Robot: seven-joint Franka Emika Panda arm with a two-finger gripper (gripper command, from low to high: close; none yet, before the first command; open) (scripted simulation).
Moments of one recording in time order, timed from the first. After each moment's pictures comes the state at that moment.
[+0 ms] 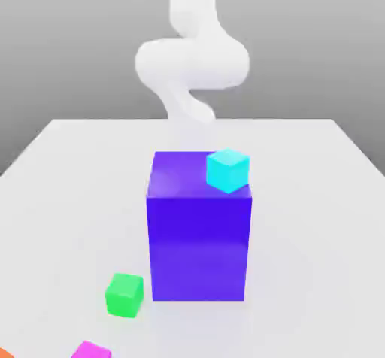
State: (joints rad) arm -0.01 -0.71 -0.01 -2.29 0.00 2.32 0.81
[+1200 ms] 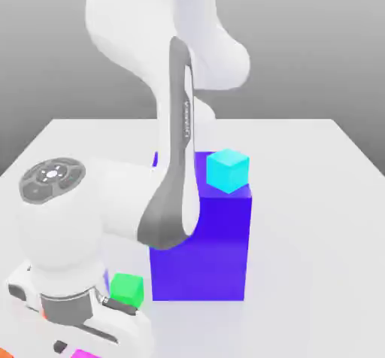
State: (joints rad) arm -0.16 0.55 -0.10 -2.19 0.13 2.74 0.82
